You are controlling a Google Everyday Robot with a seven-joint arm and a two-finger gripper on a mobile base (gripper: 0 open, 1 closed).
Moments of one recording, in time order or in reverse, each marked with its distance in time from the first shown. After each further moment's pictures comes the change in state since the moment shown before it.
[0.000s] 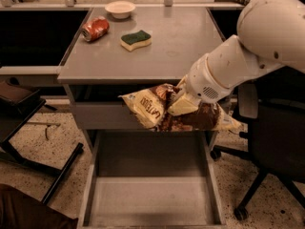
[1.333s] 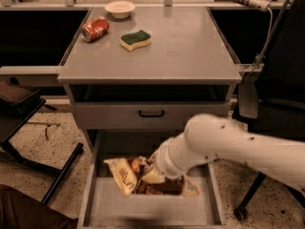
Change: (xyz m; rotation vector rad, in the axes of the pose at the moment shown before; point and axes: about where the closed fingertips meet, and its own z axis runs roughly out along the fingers) arm 0.071 0.108 0.188 -0.137 -0.009 0.087
